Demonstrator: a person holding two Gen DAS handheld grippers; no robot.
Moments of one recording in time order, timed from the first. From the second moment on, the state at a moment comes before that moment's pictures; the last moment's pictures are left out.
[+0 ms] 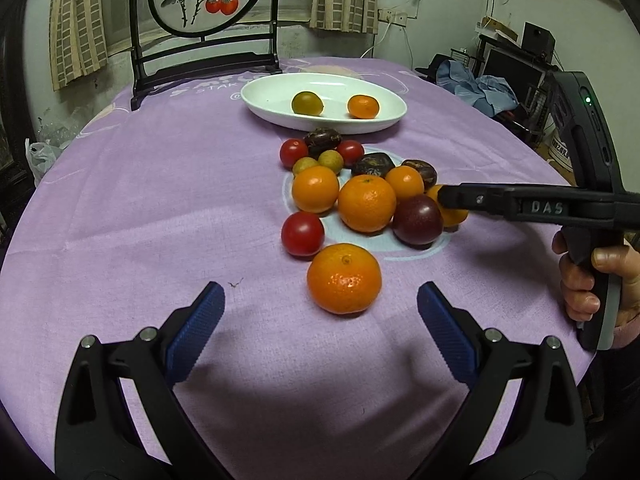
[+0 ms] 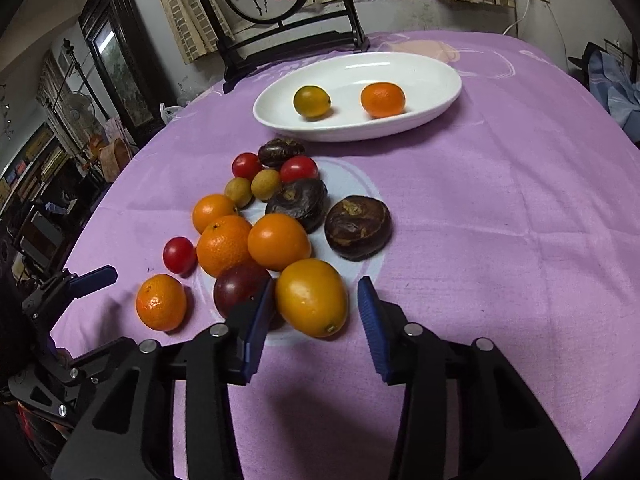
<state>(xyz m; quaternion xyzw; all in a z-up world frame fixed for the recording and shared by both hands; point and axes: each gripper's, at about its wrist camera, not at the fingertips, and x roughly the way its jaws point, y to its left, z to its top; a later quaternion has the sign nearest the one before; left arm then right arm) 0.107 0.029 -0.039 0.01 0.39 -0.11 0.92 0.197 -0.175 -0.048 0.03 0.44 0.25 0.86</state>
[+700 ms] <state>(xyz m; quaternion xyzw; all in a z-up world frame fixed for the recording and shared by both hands) 0.126 0.020 -0.046 0.01 0.42 -0.12 0.90 0.194 -0.210 -0.046 0.15 0.43 0.29 0.84</state>
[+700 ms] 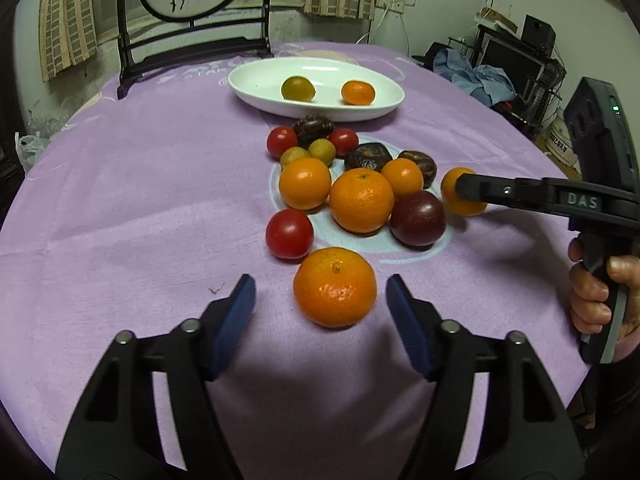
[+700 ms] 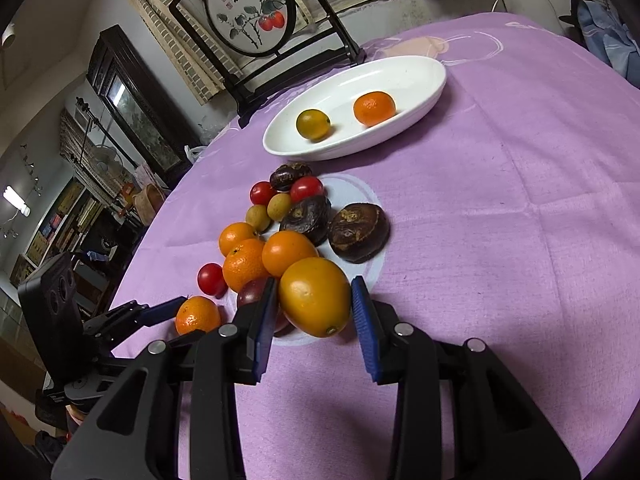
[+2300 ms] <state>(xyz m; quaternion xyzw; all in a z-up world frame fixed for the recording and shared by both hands) 0.361 0.030 -0.009 -0.04 0.40 -0.05 0.91 0.344 -0.158 0.008 0.05 0.32 0.23 0.92</state>
